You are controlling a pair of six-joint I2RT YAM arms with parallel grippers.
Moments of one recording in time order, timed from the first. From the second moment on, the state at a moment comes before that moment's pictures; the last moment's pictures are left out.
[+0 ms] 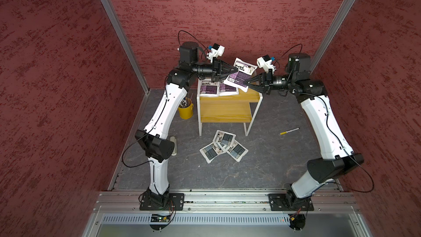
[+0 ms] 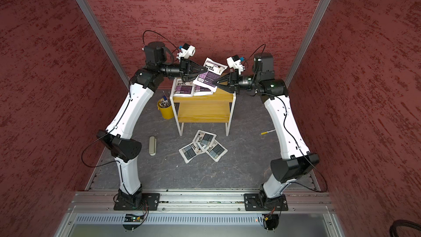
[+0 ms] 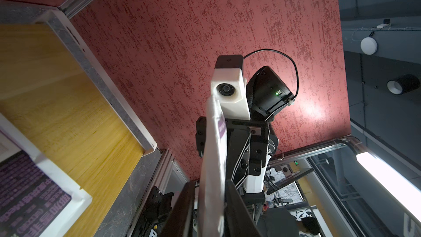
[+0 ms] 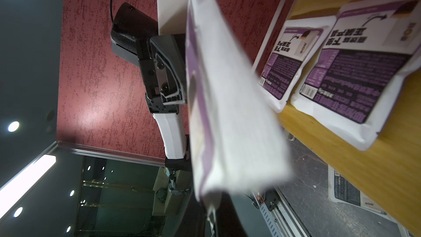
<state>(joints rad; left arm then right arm) -0.39 1.98 2.38 -0.54 1.15 -0.98 0.22 1.64 2.03 -0.76 -1.21 0.80</state>
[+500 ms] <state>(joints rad) -0.39 1.90 2.19 -0.41 1.07 -1.07 0.22 1.58 1.88 -0.62 -1.14 0.89</state>
